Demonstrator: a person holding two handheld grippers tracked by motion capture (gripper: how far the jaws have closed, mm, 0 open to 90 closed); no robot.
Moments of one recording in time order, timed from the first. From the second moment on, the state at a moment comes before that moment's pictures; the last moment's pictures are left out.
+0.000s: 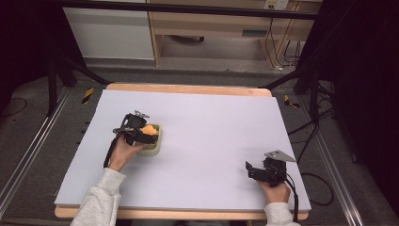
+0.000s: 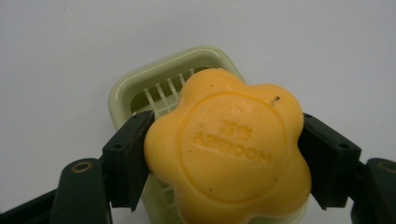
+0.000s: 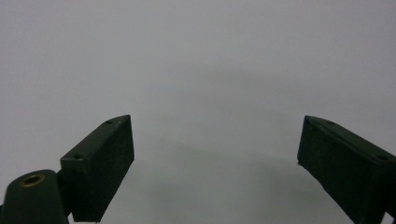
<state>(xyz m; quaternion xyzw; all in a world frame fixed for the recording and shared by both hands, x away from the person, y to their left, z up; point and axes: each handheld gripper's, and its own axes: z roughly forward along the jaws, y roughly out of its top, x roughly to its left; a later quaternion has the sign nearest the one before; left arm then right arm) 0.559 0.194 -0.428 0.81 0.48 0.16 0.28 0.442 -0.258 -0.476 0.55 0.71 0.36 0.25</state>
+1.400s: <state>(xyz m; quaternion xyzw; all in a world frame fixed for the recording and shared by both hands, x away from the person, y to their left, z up) 0.561 0.192 -0.441 0.82 0.49 0.15 0.27 0.443 -0.258 -0.477 0.55 0.71 0.36 0.25</state>
